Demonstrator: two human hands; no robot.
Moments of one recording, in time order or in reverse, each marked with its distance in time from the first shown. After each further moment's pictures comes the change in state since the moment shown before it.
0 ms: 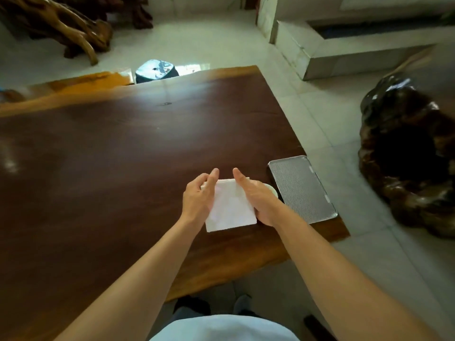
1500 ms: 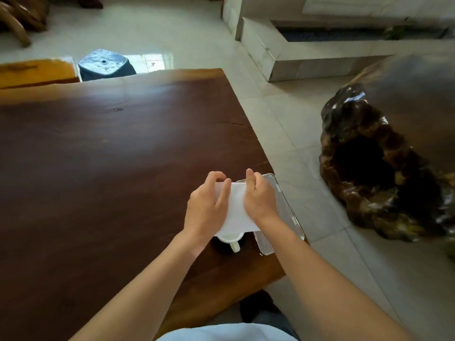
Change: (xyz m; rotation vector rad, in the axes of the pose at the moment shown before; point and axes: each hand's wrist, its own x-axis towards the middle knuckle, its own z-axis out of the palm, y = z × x) left_hand 0.076 0.038 0.101 0.246 -0.114 0.268; right_hand 0.065 -0.041 -0.088 -0.462 0.660 -0.265
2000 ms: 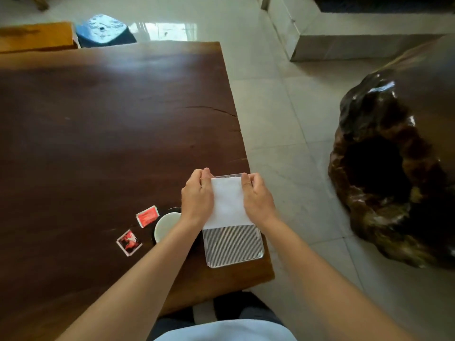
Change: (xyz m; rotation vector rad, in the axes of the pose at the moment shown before) left_hand 0.070 0.037 0.182 -0.031 0.227 -0.362; right_hand 0.121 0.126 -0.101 0.038 -0.296 0.042
